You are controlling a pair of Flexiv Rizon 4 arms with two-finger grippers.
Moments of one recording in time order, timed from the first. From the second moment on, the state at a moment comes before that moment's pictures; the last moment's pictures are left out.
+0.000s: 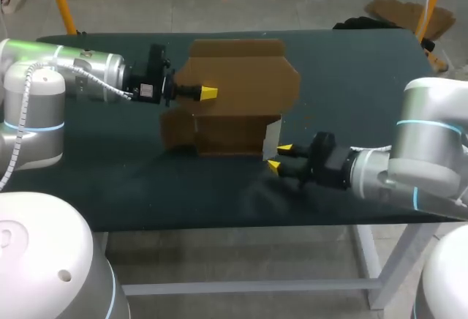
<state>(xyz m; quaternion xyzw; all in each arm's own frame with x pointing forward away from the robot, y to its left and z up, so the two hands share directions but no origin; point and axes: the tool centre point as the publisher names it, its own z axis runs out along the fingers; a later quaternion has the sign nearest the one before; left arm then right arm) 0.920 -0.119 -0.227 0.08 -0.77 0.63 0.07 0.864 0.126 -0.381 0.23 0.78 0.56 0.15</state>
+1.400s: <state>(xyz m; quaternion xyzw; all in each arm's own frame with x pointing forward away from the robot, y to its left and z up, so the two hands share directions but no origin) 0.920 -0.119 -0.227 0.08 -0.77 0.63 0.07 0.903 0.108 -0.369 0.22 0.79 0.53 0.23</state>
